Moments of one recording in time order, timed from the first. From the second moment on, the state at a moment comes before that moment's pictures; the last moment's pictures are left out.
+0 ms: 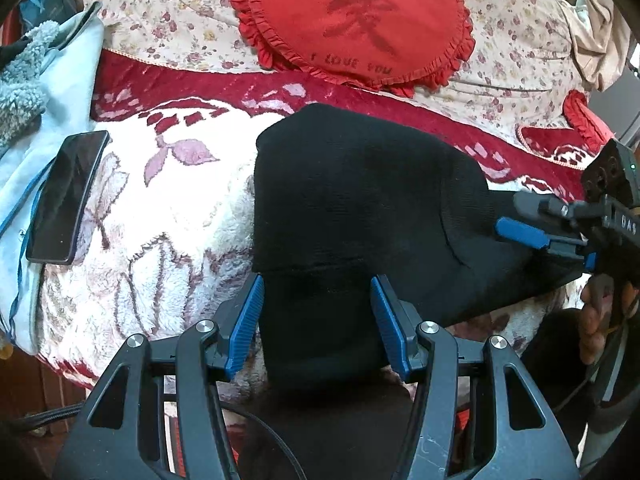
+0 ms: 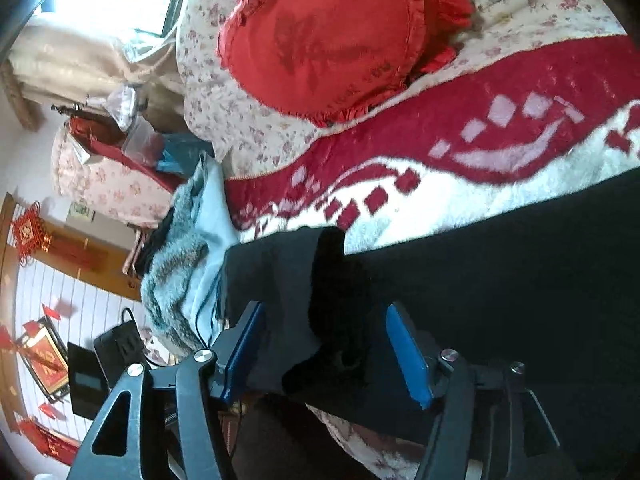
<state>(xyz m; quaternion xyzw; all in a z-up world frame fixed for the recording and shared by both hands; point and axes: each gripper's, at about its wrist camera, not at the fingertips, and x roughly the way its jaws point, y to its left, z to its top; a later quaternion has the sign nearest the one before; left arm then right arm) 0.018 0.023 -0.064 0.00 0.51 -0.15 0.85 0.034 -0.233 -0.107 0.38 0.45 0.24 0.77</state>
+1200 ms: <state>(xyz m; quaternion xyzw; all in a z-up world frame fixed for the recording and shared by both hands) 0.060 0.001 -0.054 -0.01 0.50 -0.11 0.86 0.047 -0.182 -0.060 0.15 0.44 0.21 0.86</state>
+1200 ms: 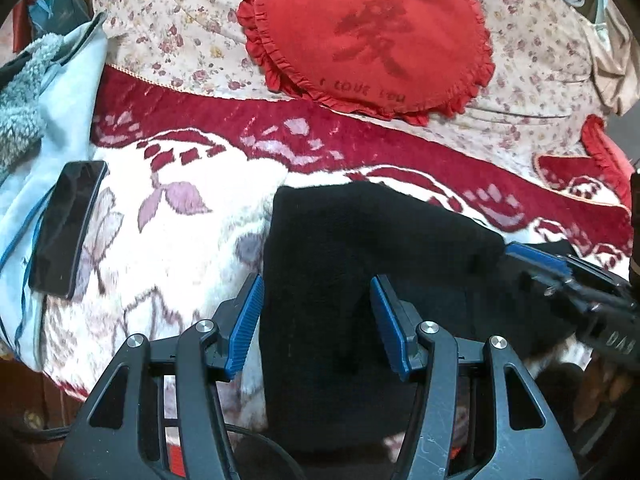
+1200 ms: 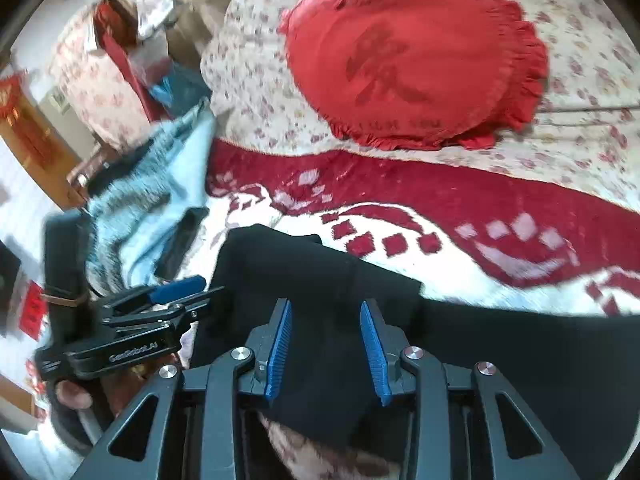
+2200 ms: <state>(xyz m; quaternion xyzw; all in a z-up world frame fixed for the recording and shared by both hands) 0.034 0.006 -0.074 -0.03 0.53 -0.10 0.84 0.007 -0.150 -0.100 0.07 0.50 0.19 0.84</state>
